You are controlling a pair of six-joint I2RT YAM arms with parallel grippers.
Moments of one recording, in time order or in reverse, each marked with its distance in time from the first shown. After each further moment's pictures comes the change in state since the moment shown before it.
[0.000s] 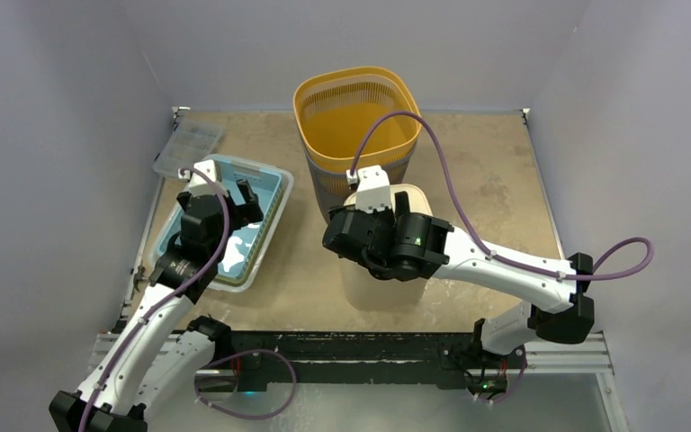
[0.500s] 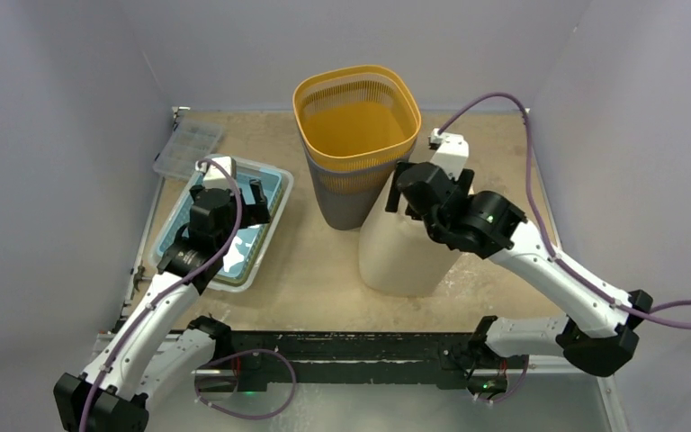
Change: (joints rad) left arm 0.000 0.046 -0.012 0.047 0.092 0.067; right arm -0.323 -0.236 -0.164 0.149 -0.059 -0.044
